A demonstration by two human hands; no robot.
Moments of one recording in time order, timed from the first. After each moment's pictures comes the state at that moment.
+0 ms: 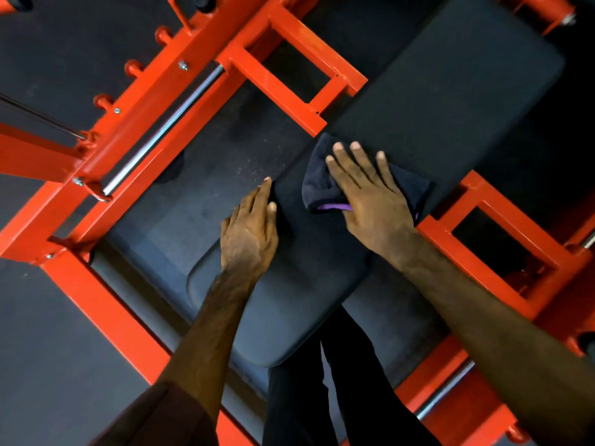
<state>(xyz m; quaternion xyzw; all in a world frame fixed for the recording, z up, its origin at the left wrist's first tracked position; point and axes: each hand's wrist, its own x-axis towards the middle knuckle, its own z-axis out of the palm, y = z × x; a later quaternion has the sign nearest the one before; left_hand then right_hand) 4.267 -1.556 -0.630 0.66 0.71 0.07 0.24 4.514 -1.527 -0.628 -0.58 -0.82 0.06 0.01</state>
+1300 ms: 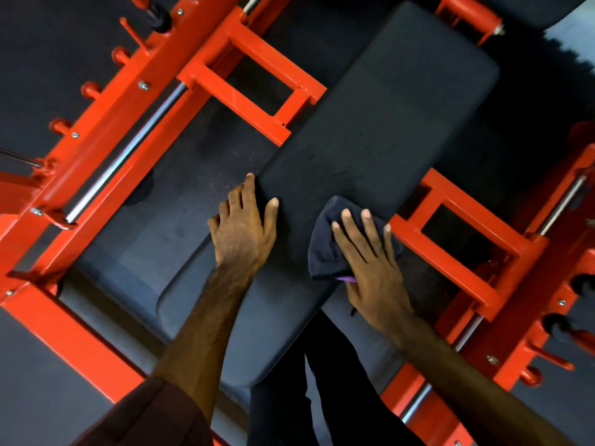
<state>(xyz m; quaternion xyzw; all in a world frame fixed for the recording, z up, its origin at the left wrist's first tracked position) 4.319 -1.527 -0.634 0.68 0.71 0.02 0.18 4.550 -1.643 -0.627 -0.64 -0.75 0.14 0.03</state>
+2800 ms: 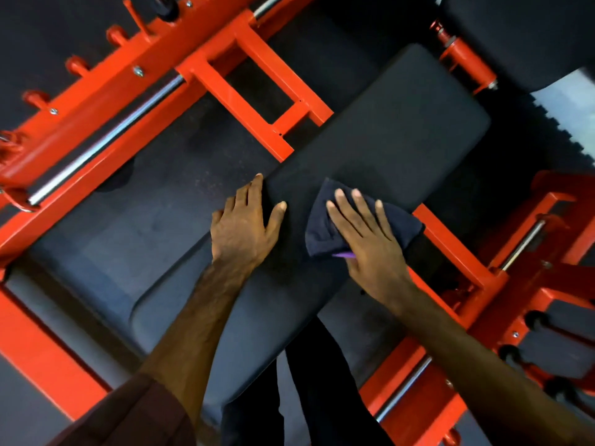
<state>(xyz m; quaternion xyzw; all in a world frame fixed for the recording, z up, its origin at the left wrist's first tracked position) 4.333 -1.501 -0.634 0.69 0.70 0.04 0.20 4.586 -1.557 -0.624 -0.58 -0.81 0.08 -0.01</state>
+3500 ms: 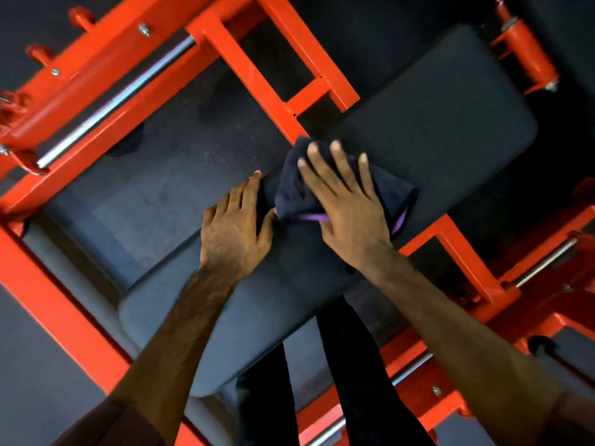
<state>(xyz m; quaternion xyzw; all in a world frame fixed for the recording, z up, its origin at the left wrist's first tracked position) 4.337 -1.498 -0.630 0.67 0.71 0.01 0.21 4.557 -1.460 -0.622 -0.52 -0.85 0.09 -0.02</state>
